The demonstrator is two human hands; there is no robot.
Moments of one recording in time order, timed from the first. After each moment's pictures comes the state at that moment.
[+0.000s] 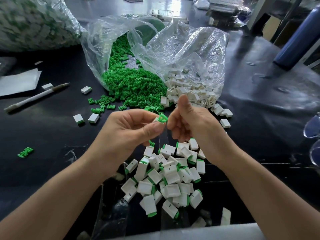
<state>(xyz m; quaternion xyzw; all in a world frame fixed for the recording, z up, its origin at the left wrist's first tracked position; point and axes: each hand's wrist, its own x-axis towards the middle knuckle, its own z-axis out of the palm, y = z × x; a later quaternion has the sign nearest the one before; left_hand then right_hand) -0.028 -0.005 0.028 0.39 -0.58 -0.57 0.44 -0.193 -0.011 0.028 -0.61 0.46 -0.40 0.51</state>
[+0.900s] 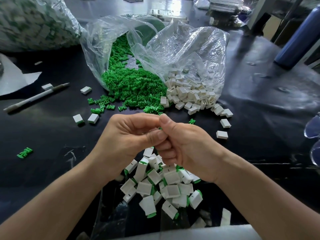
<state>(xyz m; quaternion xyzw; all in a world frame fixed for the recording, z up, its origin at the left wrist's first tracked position) -0.032 0.000 0.025 0.31 -0.57 -0.60 0.47 -0.172 0.005 0.031 -0.49 0.35 -0.31 0.73</state>
